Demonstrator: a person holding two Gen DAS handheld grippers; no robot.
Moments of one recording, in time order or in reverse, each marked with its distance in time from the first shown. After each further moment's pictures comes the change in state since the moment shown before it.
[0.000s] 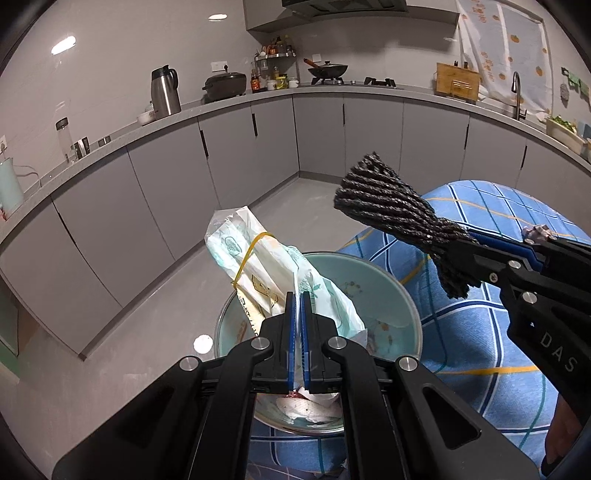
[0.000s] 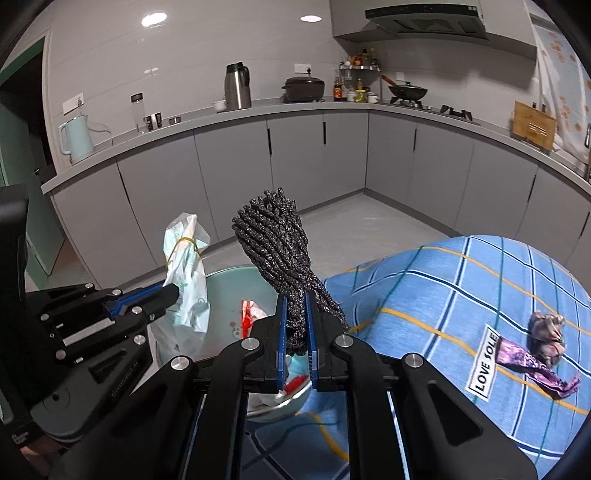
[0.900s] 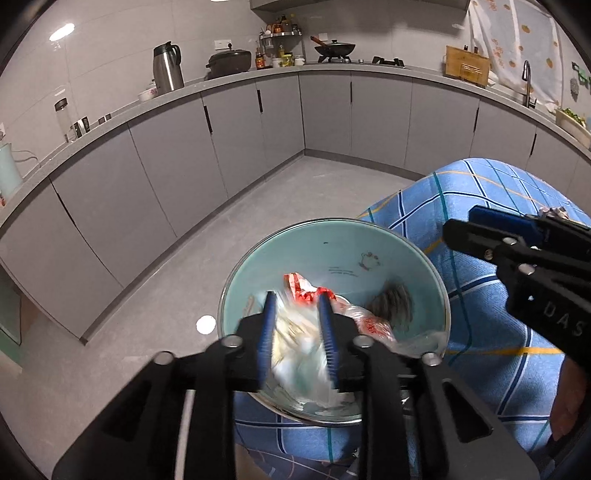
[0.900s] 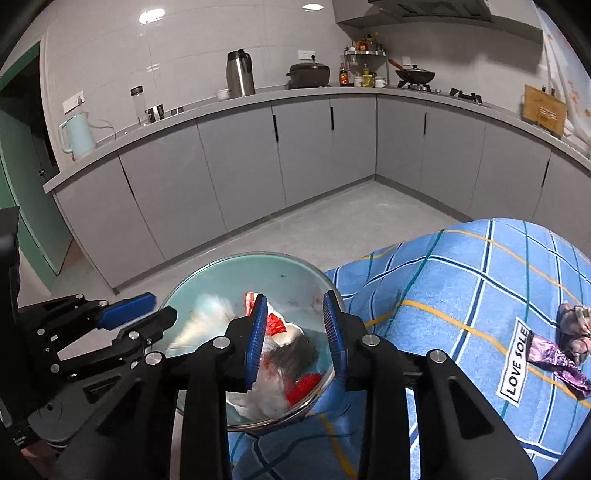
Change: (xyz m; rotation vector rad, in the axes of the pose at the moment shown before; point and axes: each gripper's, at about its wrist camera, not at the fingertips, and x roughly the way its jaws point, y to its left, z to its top) left arm 0.030 0.012 -0.018 -0.012 0.081 0.016; right arm 0.031 -0.007 -0.008 0.028 0.038 0.043
